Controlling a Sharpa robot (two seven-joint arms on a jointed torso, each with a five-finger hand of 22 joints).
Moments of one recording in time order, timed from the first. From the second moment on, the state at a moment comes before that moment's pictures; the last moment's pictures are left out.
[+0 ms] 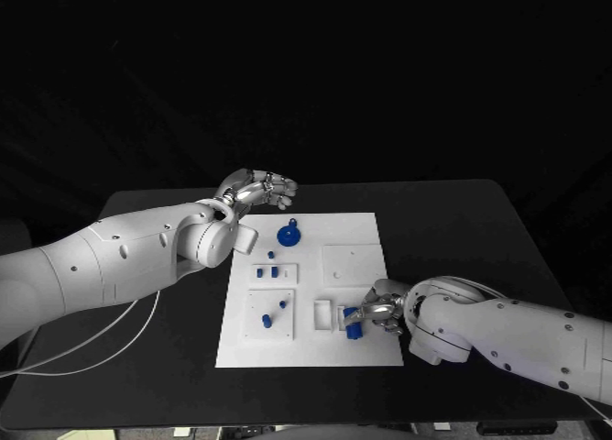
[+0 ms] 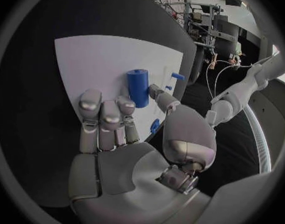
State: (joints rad) left arm 1.22 -0.70 -0.10 1.22 -0.16 -0.28 0.33; left_hand 1.05 -0.10 0.52 -0.25 0.05 0.86 0.17 0.30 0.49 1.15 0.14 0.07 0.17 0.96 0.09 0.52 0.47 0.05 0.72 -0.01 0.62 1.20; right arm 1.08 -0.67 -0.17 1.49 -1.03 -0.15 -0.52; right_hand 0.77 -0.16 0.65 -0.14 0.15 0.97 0.09 0.32 0.56 1.20 -0.01 1.11 1.09 1.29 -0.12 1.35 0.94 0.19 1.30 -0.09 1.04 1.31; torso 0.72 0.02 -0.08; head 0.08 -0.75
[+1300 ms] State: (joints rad) left arm 1.22 -0.70 -0.10 1.23 -0.16 -0.28 0.33; left_hand 1.05 -0.10 0.52 -0.25 0.05 0.85 0.17 0.30 0.49 1.15 0.14 0.07 0.17 0.96 0.09 0.52 0.47 0.06 0.72 -0.01 0.62 1.21; right arm 1.16 -0.61 -0.18 1.50 -0.98 -0.15 -0.54; right_hand 0.76 -0.17 0.66 -0.14 0.17 0.99 0.08 0.32 0.56 1.20 -0.02 1.10 1.10 1.30 -0.12 1.34 0.95 0.19 1.30 -0.08 1.04 1.31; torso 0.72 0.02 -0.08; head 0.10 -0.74
